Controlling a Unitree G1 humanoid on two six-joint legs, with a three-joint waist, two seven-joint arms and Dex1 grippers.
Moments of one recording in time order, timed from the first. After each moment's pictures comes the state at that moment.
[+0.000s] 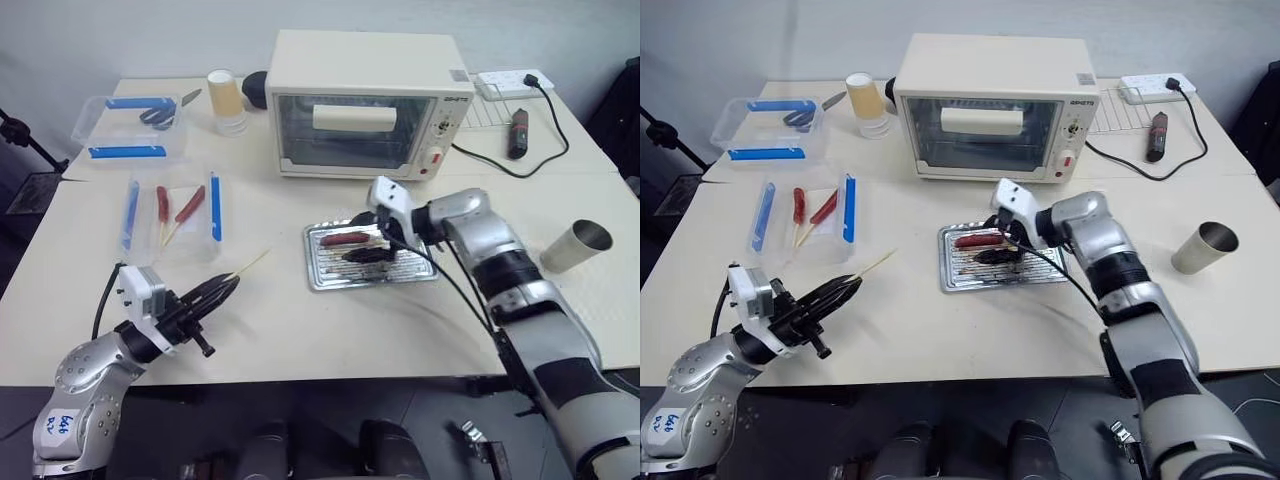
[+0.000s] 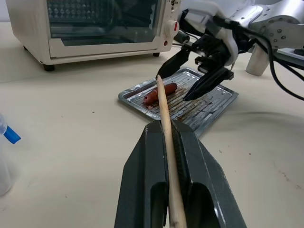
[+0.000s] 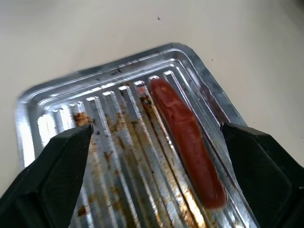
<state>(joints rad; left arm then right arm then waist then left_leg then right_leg) 0.10 0.50 0.30 -0.37 -0.62 0.28 -0.74 -1.12 -0.38 0.30 0.91 0.01 0.15 1.16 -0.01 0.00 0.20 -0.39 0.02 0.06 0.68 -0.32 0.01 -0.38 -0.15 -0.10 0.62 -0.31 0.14</state>
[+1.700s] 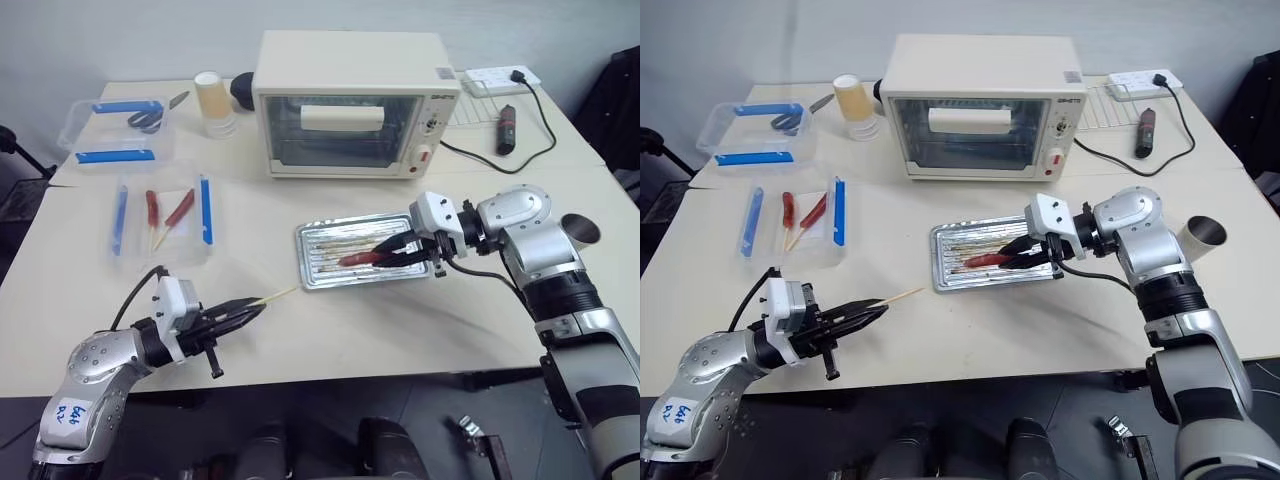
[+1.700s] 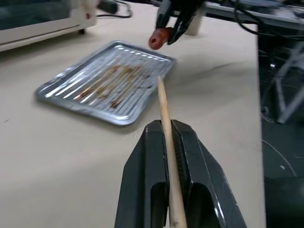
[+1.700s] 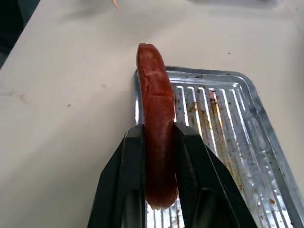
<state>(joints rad) 0.04 0.63 0.16 -0.38 -0.55 0.24 -0.95 -0.87 -0.66 0.26 0.38 0.21 0.02 1.54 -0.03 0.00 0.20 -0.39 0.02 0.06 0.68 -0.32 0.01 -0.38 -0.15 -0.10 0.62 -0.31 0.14</state>
